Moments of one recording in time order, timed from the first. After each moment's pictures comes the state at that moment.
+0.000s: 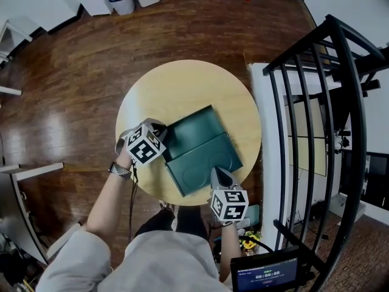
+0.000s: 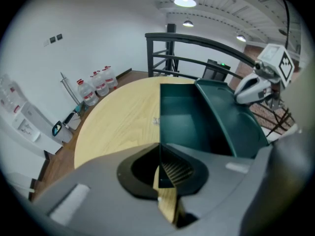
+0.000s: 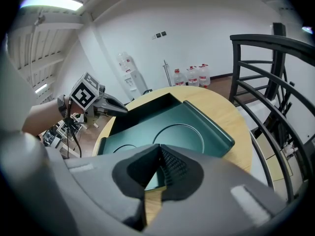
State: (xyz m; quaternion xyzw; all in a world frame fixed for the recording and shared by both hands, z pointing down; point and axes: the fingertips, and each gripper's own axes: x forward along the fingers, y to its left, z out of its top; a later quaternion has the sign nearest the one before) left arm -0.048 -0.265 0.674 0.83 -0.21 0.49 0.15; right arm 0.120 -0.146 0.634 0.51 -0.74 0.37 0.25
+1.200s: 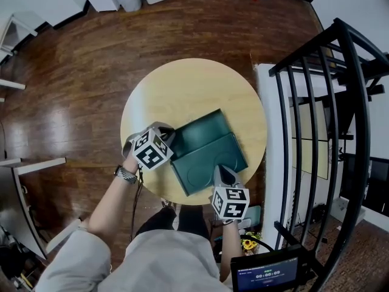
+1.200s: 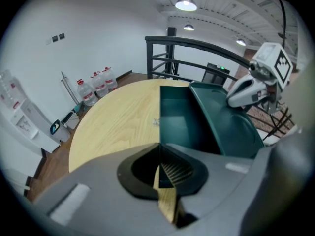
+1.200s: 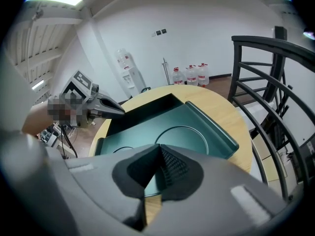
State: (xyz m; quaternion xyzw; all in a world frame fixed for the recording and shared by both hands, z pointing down) left arm -0.039 -0.246 0.669 0.84 -0.21 0.48 0.16; right arm 0.114 -0.152 0.633 0.51 -0.72 0.37 0.28
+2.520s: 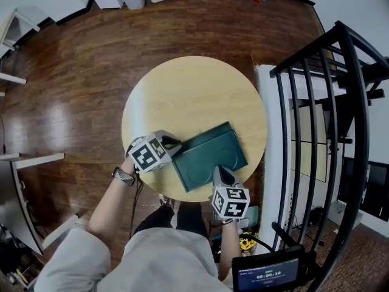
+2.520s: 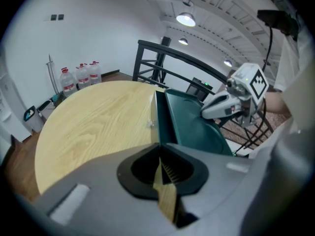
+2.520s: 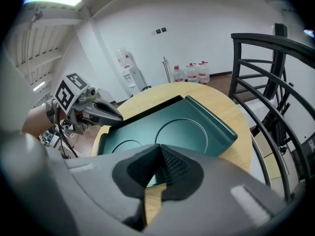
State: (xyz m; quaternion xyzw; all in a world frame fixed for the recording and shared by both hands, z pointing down) left arm -0.011 -0.195 0.652 0.87 -0.12 0.41 0.24; right arm 0.116 -0.140 0.639 0.51 -0.72 0.38 0.27
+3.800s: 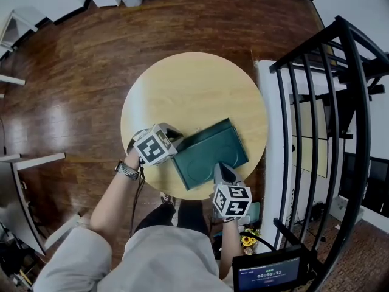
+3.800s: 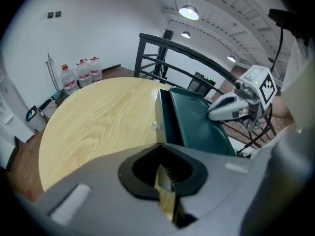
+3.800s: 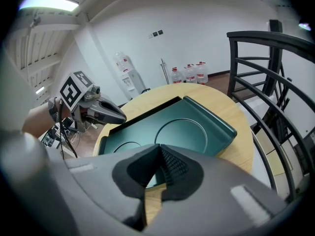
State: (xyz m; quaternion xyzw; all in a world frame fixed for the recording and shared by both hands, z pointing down) left arm -0.006 -0.209 0.652 0.85 -0.12 0.44 0.25; right arm 0.117 -0.141 0.638 0.51 -0.72 0.39 0.25
